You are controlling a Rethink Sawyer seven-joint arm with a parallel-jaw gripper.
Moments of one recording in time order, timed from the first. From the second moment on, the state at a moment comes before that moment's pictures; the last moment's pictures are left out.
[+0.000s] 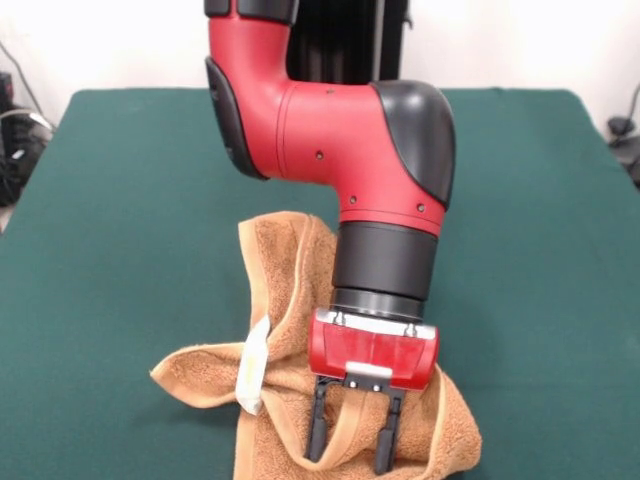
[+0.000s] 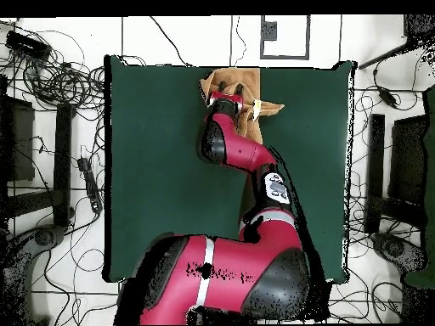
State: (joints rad) arm -0.13 -0.10 0.00 1.19 0.14 -0.38 1.57
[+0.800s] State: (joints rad) arm -0.13 -0.10 0.00 1.19 0.16 -0.34 1.57
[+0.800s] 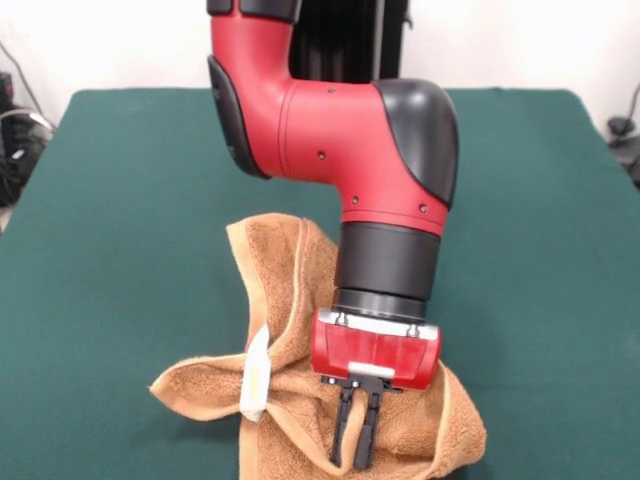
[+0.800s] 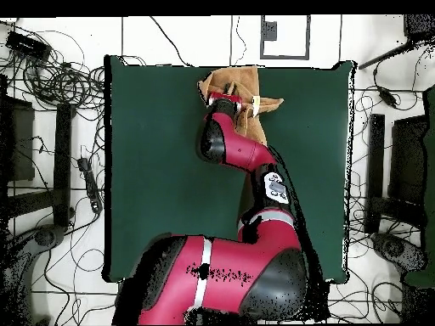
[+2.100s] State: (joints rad) arm 0.02 -0.34 -0.09 1.35 0.32 0.04 1.58
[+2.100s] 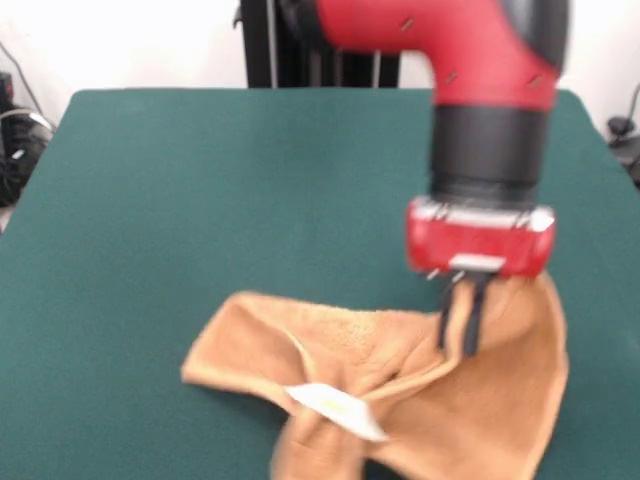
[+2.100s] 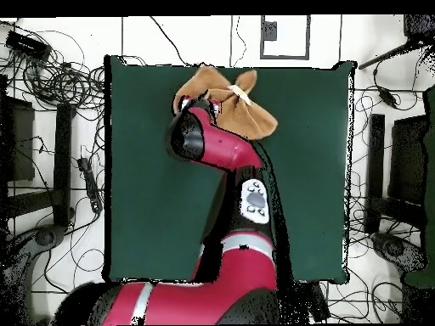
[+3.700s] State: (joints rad) arm 0.13 -0.45 -0.25 1.37 0.40 0.38 1.65
